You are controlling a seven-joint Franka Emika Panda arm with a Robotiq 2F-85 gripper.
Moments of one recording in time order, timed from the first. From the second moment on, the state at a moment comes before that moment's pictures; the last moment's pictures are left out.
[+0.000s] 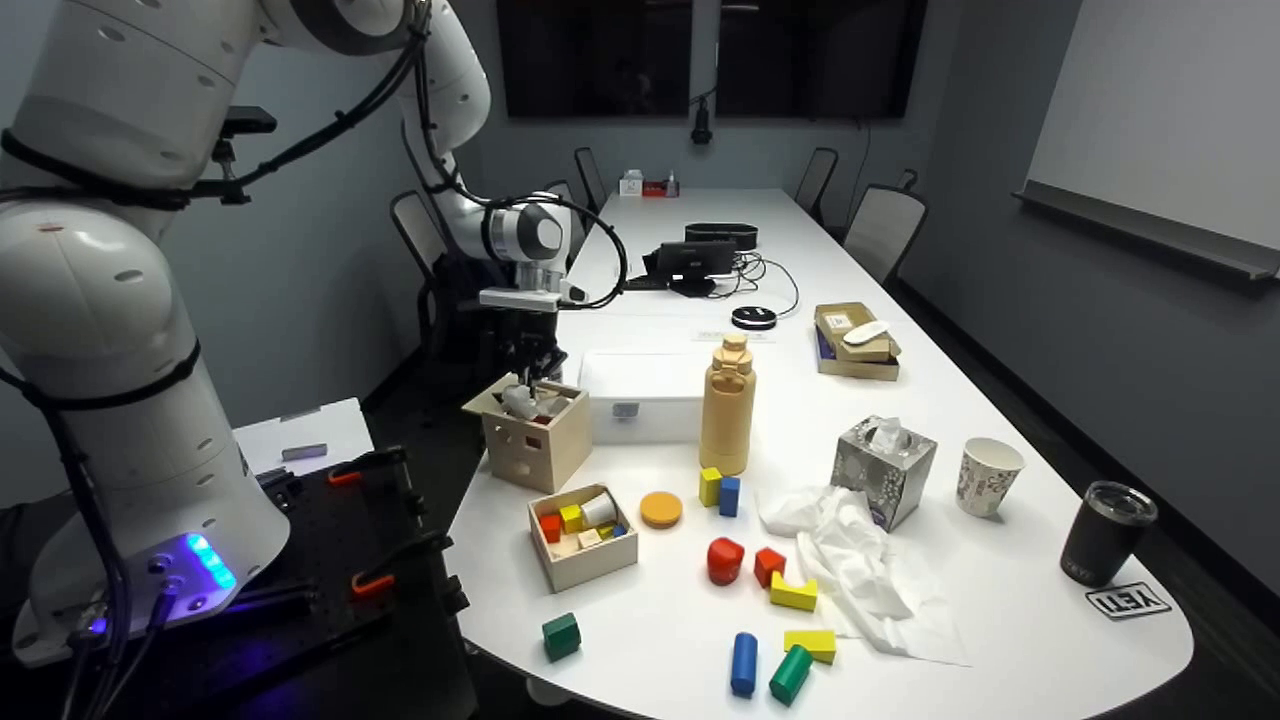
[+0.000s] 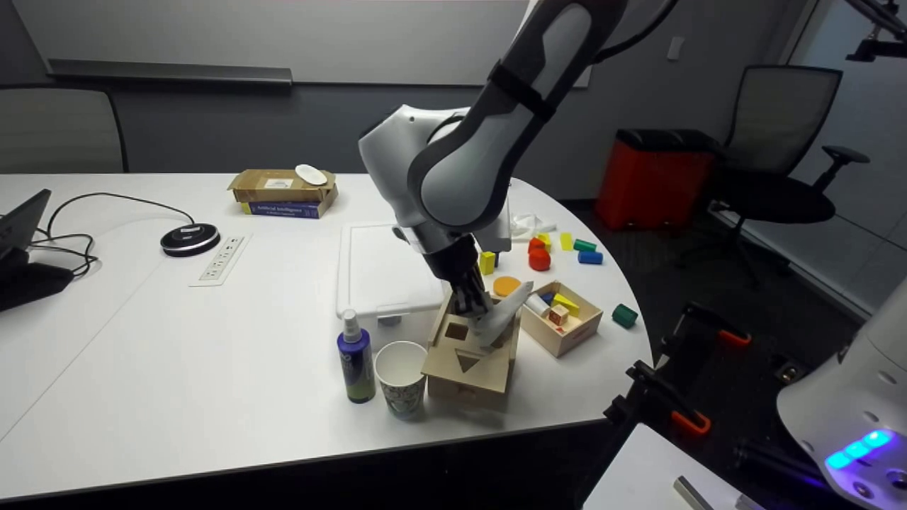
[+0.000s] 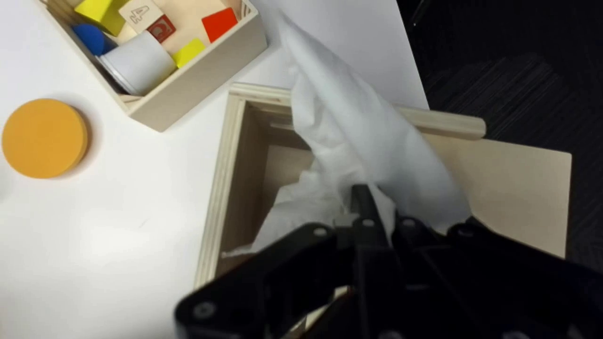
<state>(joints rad) 0.22 0.58 0.17 -2.05 -0.29 2.18 -0.11</state>
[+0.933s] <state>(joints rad) 0.22 0.57 0.20 -2.10 -0.26 2.21 -0.18</state>
